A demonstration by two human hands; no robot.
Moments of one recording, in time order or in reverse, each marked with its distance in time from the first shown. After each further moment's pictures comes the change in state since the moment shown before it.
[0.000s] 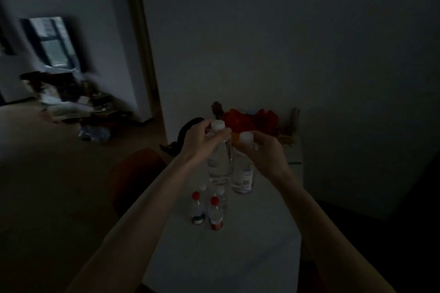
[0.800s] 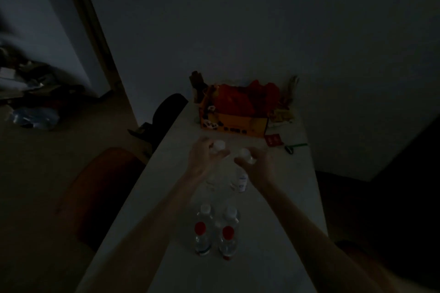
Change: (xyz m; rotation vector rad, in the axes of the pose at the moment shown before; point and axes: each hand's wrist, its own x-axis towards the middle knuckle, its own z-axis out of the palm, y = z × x) left_hand 0.194 -0.261 0.082 0.108 -0.193 -0.118; right_hand 0.156 0.196 0.155 -0.156 0.086 0.477
